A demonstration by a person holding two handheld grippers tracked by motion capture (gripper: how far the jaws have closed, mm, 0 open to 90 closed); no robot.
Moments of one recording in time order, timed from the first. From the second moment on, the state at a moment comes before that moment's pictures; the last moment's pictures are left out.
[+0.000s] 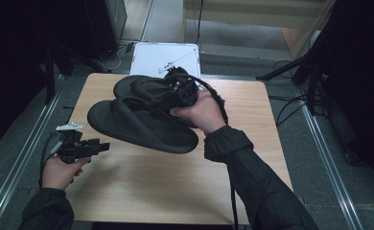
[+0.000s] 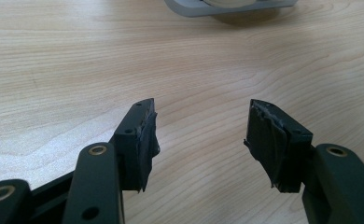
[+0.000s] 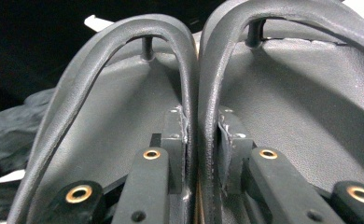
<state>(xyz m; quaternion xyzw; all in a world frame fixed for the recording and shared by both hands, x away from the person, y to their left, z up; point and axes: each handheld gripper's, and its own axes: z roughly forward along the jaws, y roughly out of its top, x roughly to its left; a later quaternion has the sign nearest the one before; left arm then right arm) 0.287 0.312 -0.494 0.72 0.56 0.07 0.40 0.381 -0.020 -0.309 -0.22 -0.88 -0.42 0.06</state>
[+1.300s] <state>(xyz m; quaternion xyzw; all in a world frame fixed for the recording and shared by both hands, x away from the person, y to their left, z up) 0.295 0.310 -0.494 0.72 0.55 0.05 0.42 0.522 0.034 -0.330 -0.60 -0.69 -0.38 -0.16</state>
